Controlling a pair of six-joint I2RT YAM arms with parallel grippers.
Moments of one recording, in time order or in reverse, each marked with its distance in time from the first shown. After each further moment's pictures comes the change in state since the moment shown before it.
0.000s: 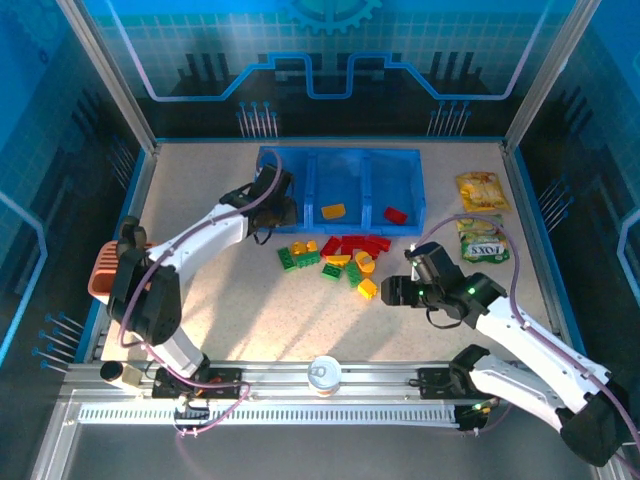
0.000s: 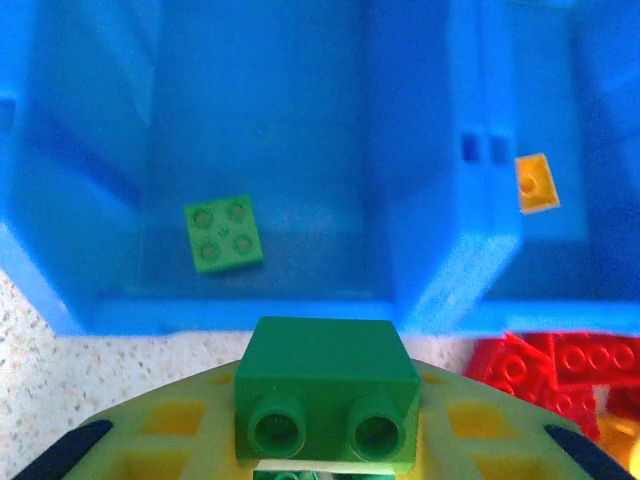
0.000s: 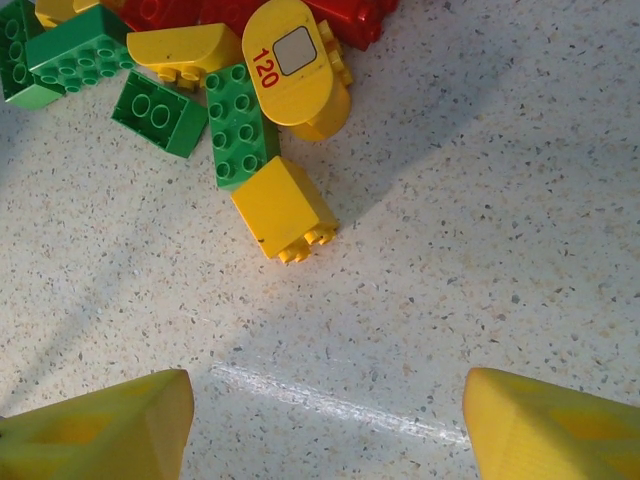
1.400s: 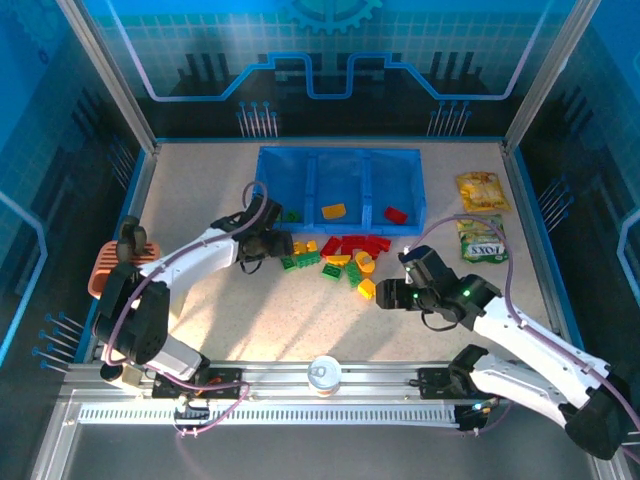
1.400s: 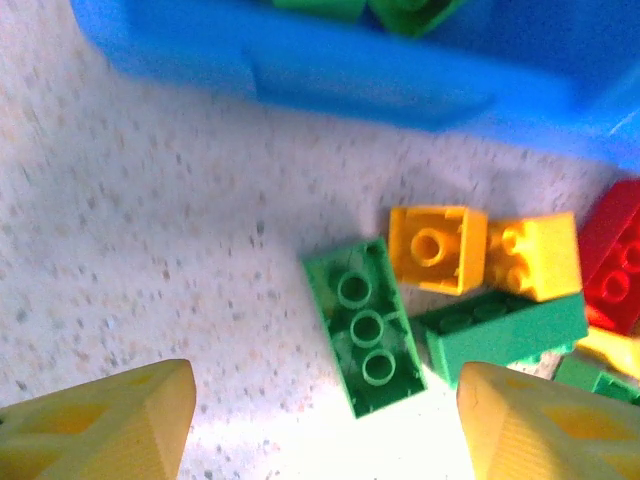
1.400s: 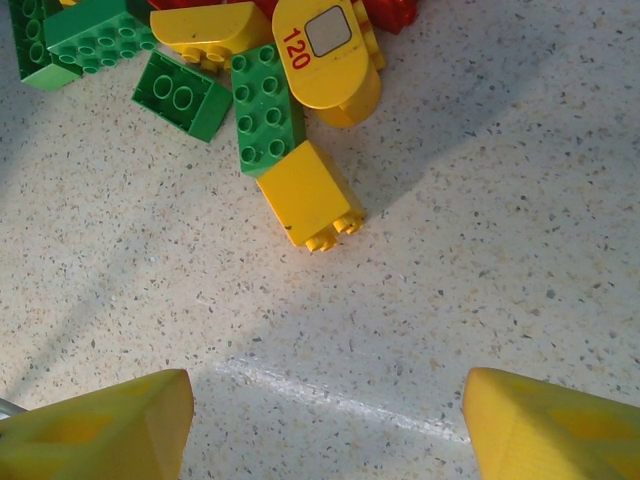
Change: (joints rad) left arm -0.023 -0.155 -0.320 -0.008 0.078 -0.148; right arm 0.075 0.023 0.000 0.022 0.026 0.041
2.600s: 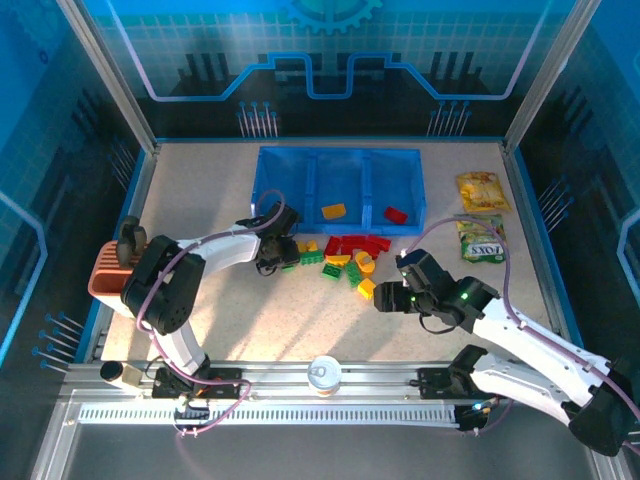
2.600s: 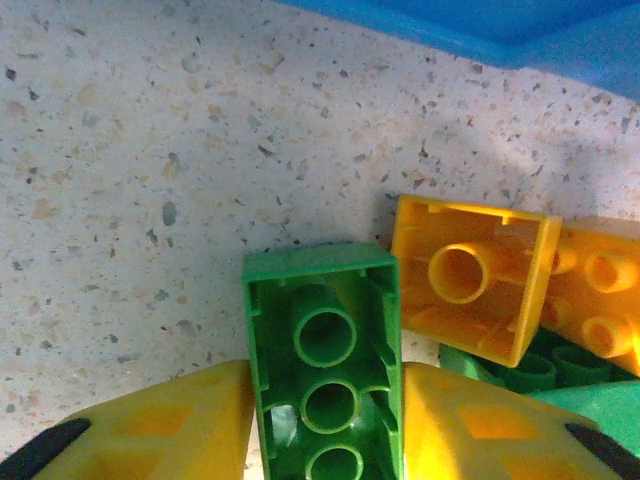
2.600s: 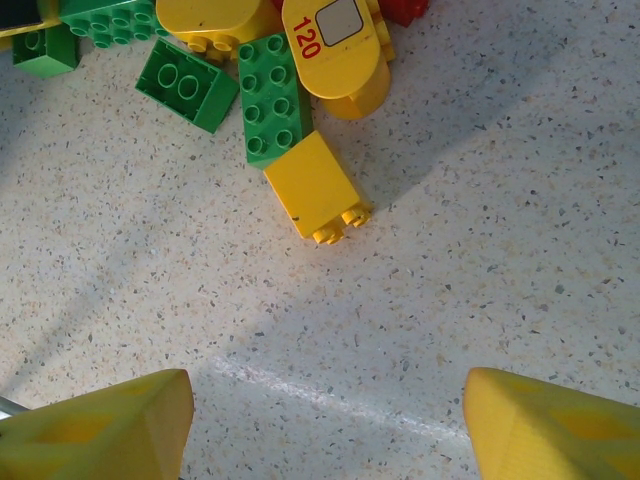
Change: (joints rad) left arm -0.027 0.221 0.037 0.092 0.040 -0.105; right arm 0.051 -0.008 -0.005 -0.003 0.038 0.026
